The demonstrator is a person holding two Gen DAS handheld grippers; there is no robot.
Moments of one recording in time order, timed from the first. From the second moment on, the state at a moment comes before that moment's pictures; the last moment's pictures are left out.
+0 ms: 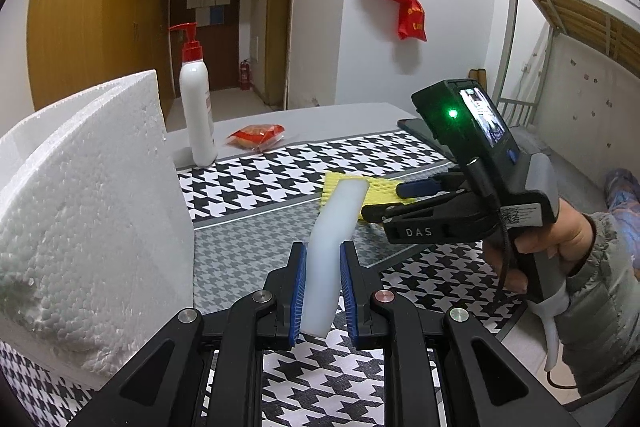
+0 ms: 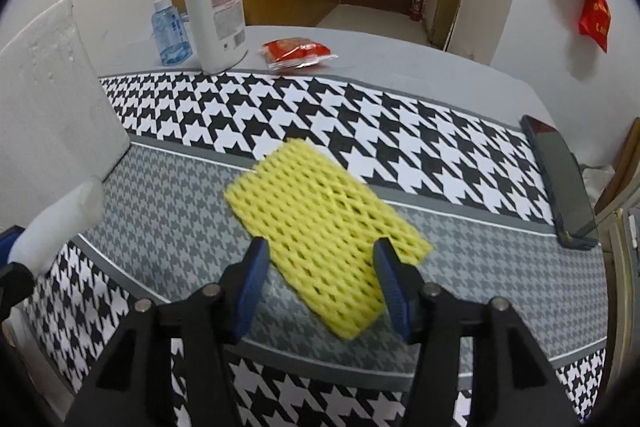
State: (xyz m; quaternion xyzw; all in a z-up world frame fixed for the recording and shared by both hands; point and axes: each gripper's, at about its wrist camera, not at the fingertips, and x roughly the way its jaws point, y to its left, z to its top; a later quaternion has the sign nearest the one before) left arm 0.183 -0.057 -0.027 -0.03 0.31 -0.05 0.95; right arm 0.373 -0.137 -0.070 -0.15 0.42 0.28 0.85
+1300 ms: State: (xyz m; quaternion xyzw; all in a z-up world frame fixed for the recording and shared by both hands) left arm 0.130 -0.055 0.033 -0.01 0.23 -0.10 0.97; right arm 0.236 -0.220 0.016 0.03 0.28 0.18 0.94
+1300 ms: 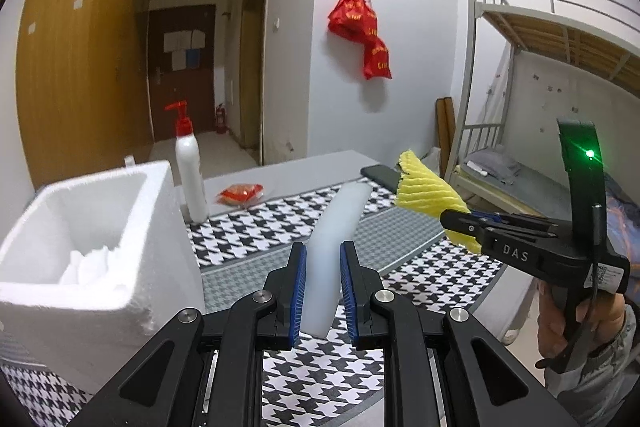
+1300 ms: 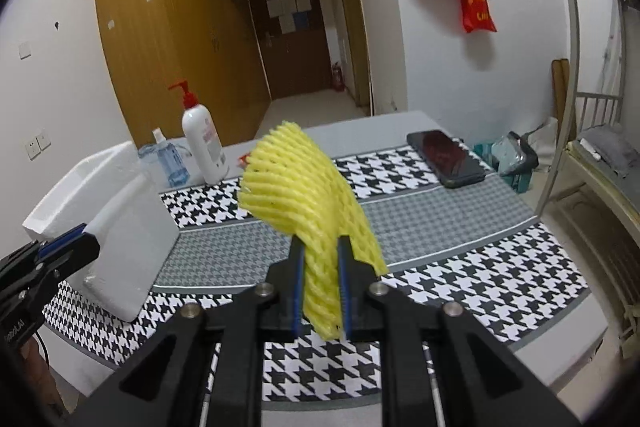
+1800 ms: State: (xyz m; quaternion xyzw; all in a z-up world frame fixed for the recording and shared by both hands) left arm 0.113 -0.037 0.066 0.00 0.18 -0.09 0.98; right arm 0.211 -0.210 0.047 0.04 0.23 0.20 0.95
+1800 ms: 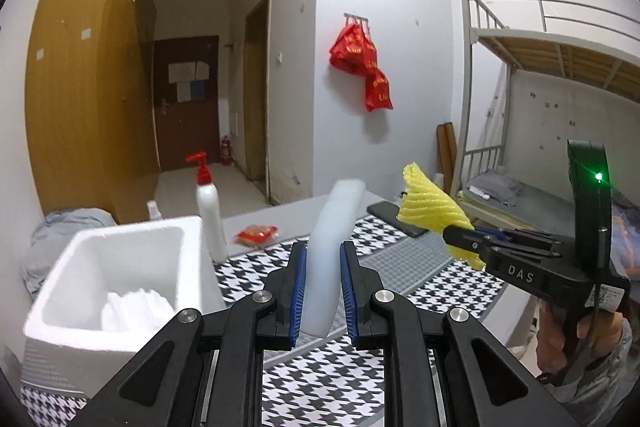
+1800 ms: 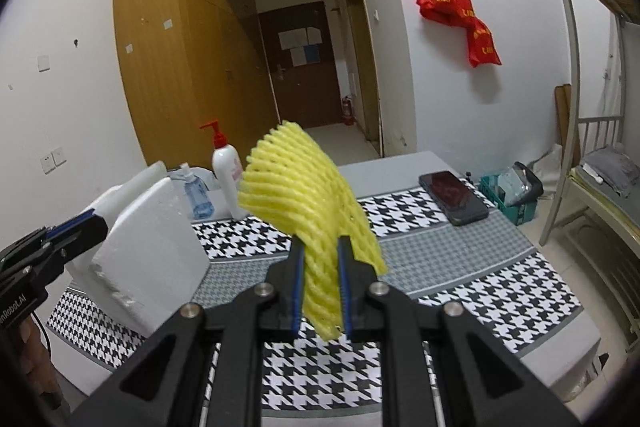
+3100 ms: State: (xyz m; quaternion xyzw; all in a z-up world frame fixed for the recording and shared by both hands) left arm 0.082 0.058 0.087 -0.01 0.14 0.05 0.99; right arm 0.191 -0.096 0.087 -0.01 0.19 0.35 0.92
